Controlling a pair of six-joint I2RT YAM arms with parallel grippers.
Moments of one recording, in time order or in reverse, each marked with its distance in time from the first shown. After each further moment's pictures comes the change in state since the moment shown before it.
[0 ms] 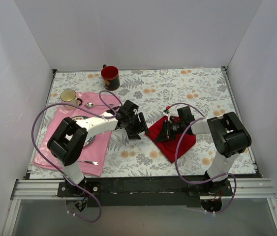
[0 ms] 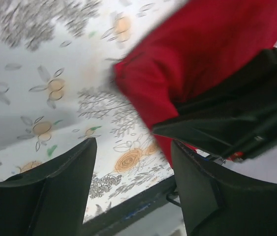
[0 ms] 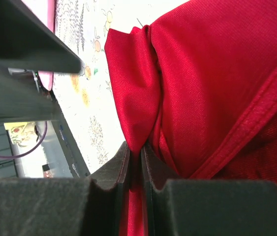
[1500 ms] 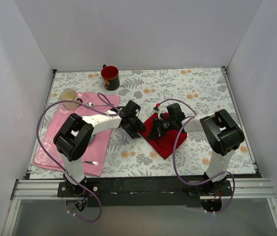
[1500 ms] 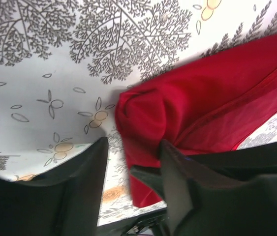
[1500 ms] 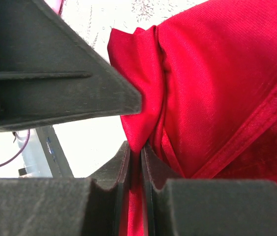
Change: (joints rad) left arm -0.002 0.111 0.047 -0.122 -0.188 -0.416; right arm 0.126 0.062 0.109 0.053 0.089 0.011
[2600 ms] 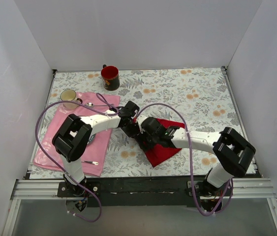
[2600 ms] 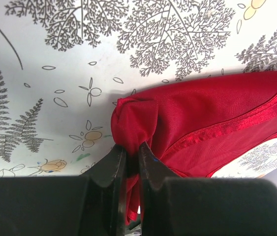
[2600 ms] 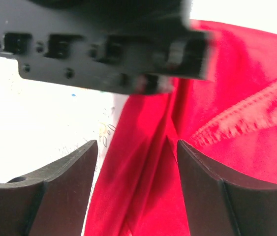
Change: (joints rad) left arm 0.005 -0.011 0.010 -0.099 -0.005 -0.003; right arm 0.478 -0.264 0.073 -0.356 0.880 -0.203
